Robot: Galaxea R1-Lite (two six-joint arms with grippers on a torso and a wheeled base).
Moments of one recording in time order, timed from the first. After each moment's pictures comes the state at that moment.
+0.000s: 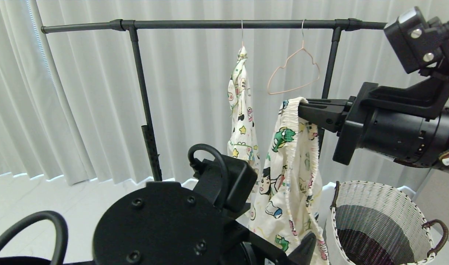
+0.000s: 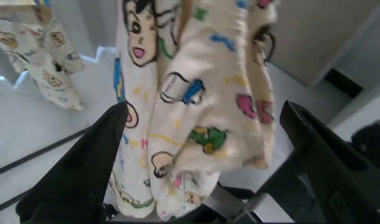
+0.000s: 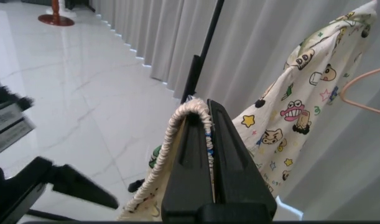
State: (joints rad) left arm -1.14 1.58 -0.78 -0.41 0.30 -0.34; right arm 0.86 1.42 -1.01 -0.44 0.15 -0.10
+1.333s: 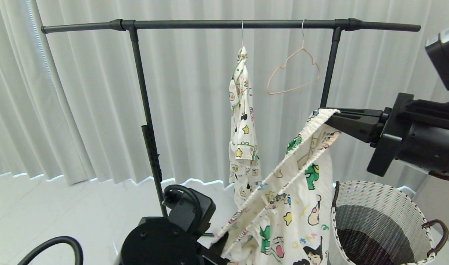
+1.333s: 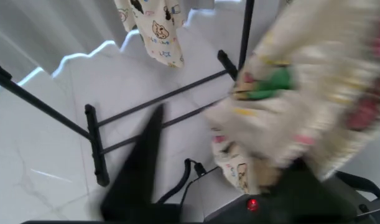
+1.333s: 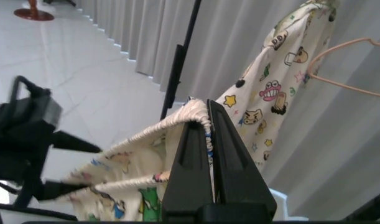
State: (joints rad) left arm -1.05 1.56 -0.54 -0.42 0.49 -0.22; right arm 0.77 1.31 -0.88 -0.44 0.14 -0.11
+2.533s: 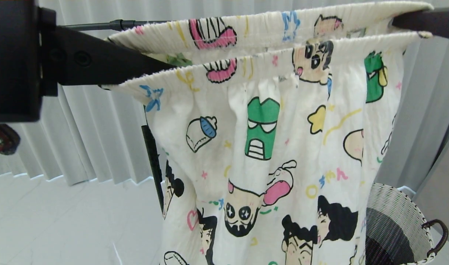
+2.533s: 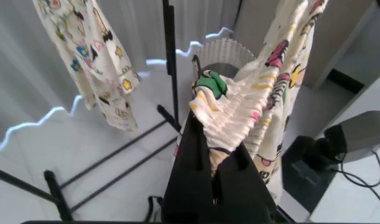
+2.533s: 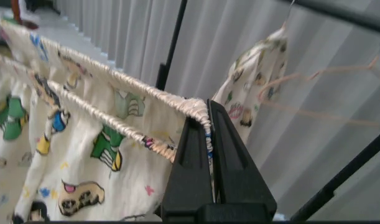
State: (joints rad) left arm -0.94 1.35 -1.67 0.66 0.11 -0.11; right arm 0.72 1.24 -1.39 0.08 0.15 -0.13
